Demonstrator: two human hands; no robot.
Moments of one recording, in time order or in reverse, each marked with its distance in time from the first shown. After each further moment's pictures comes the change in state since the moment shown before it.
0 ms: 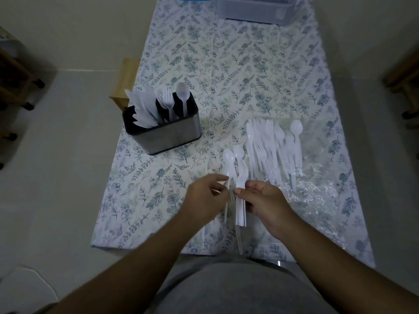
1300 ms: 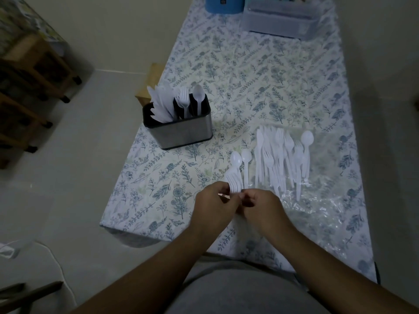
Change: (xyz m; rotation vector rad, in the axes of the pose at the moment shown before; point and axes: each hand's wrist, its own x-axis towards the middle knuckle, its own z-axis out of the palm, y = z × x) left_hand -0.028 0.004 0.035 -0.014 0.292 -0.014; right_hand -0.009 0.002 -0.004 -0.658 -0.068 -0.291
